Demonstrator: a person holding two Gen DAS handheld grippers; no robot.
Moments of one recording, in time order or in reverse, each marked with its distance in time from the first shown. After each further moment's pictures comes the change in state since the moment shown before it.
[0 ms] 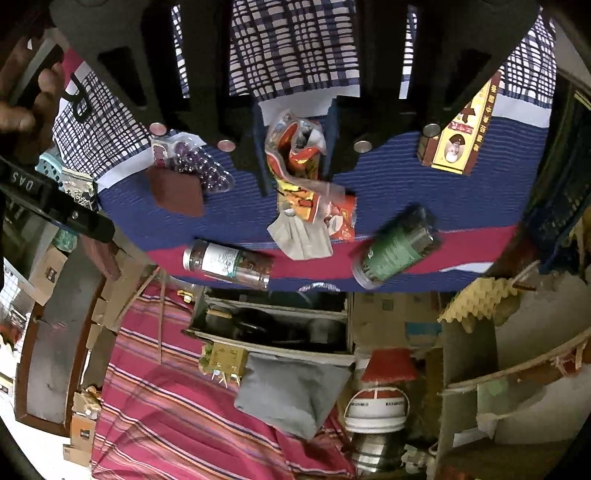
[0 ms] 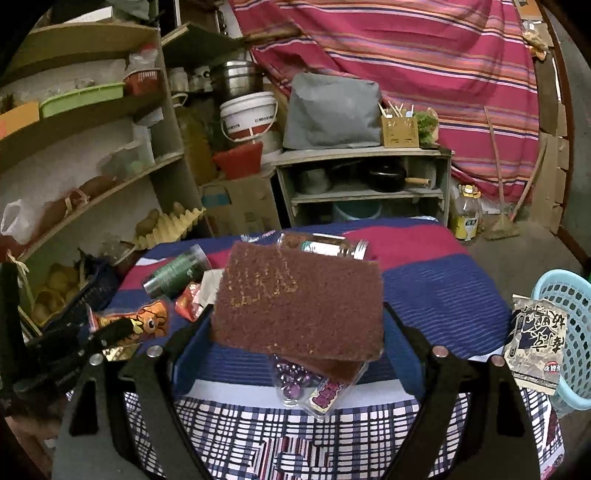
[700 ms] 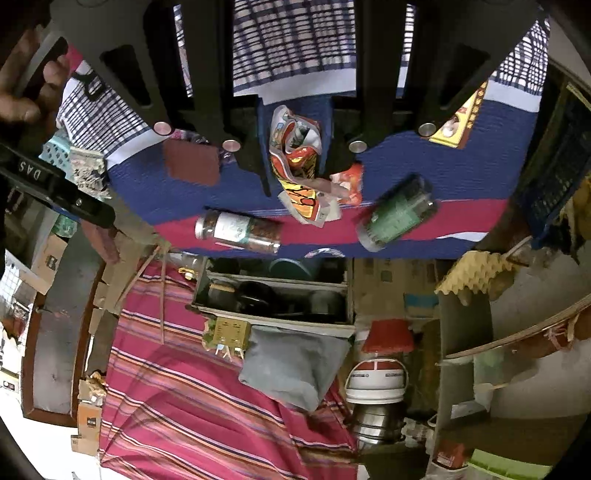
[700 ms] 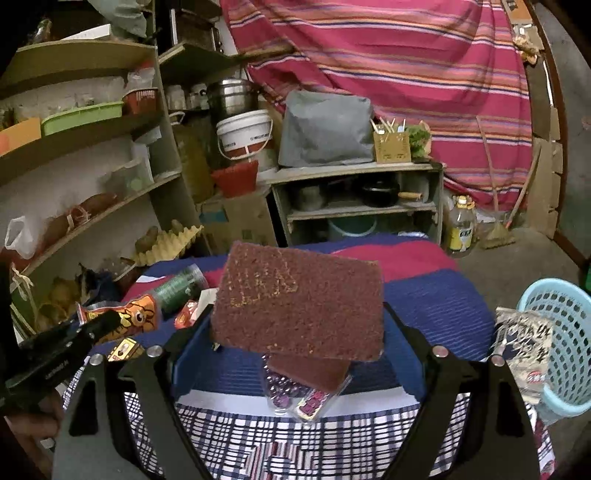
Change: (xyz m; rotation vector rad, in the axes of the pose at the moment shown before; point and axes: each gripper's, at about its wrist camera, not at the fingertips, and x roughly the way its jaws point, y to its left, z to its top) left arm -0.027 -0.028 0.020 0.016 -0.106 0.008; right arm -0.030 -0.016 0.010 0.003 -0.098 -0.031
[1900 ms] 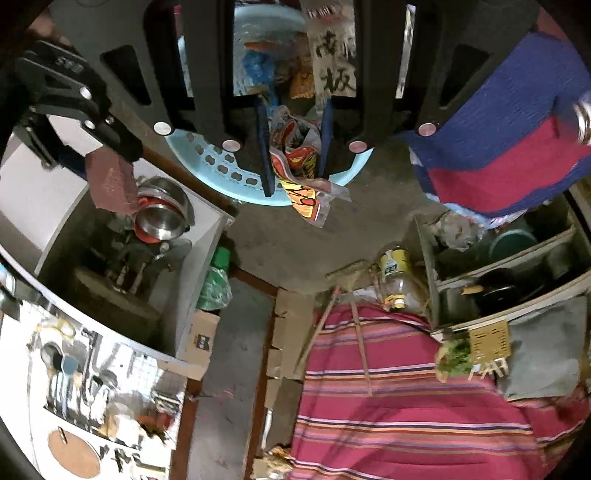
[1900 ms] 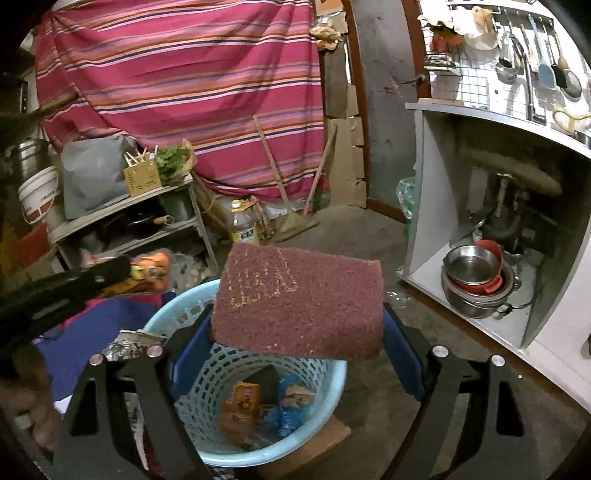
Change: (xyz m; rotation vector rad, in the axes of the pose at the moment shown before) left arm 0.168 -0.424 0.020 0.373 0.158 -0.575; right arm -0.115 -0.330 -0.031 0.286 -0.035 -0.641
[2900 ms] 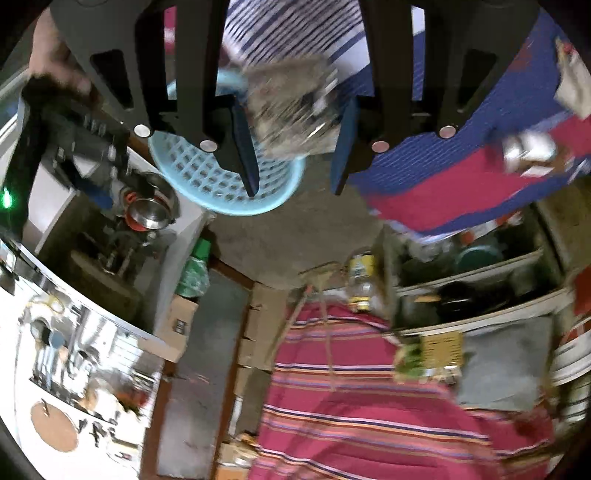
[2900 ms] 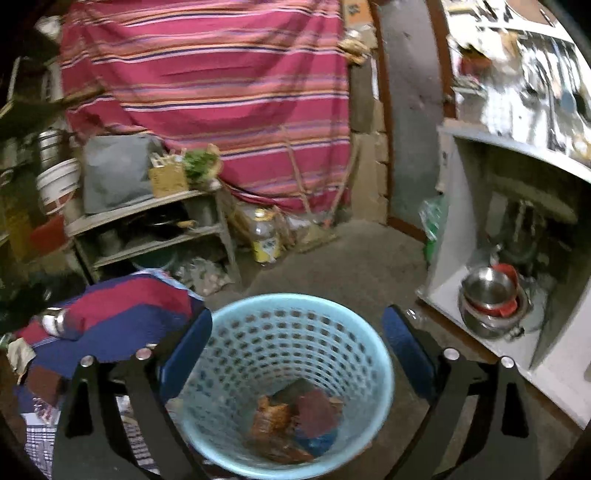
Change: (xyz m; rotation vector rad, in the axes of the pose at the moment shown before) left arm -0.122 0.076 -0.026 -0.110 -0.031 0.092; right arm -0.026 0.074 0.019 -0.087 -0.068 0.082
